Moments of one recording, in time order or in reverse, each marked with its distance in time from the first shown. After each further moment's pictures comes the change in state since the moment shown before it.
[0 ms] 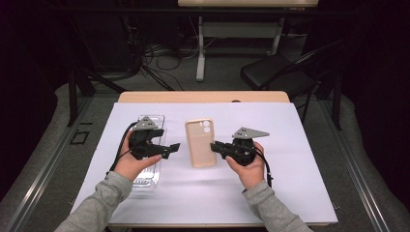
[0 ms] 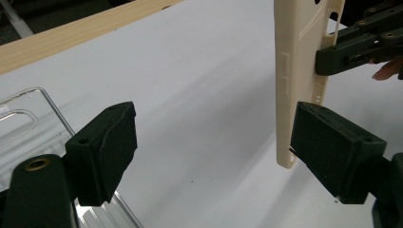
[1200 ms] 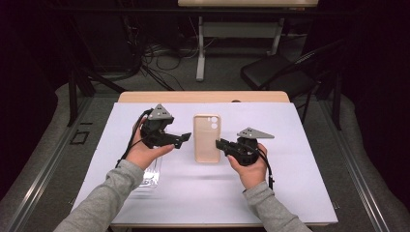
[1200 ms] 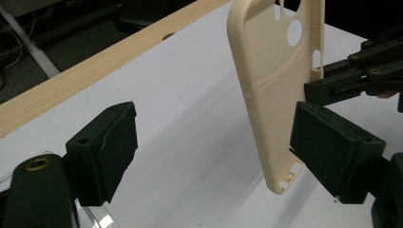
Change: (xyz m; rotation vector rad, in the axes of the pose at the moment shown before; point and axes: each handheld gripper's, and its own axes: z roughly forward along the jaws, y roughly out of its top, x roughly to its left) left arm -0.016 0.043 0.016 -0.005 0.043 0.099; right arm -0.003 -0.003 -0.006 -0.049 -0.124 0.093
